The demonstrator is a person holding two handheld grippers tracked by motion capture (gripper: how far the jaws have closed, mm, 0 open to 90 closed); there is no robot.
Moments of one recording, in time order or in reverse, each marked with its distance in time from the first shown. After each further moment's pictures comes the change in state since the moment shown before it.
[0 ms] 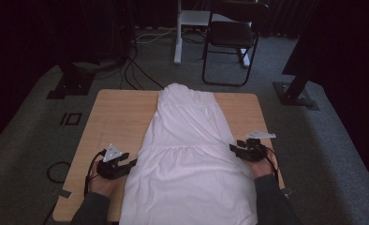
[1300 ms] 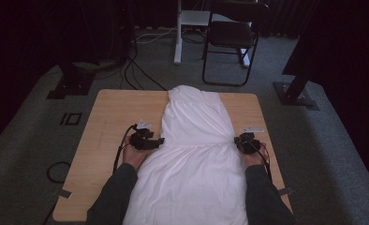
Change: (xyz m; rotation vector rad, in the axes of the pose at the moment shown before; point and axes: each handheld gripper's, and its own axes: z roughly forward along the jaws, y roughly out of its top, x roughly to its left) left arm -0.005 0.075 0.122 0.088 -0.099 -0.093; right arm -0.035 -0.013 0.056 0.061 -0.222 0.026
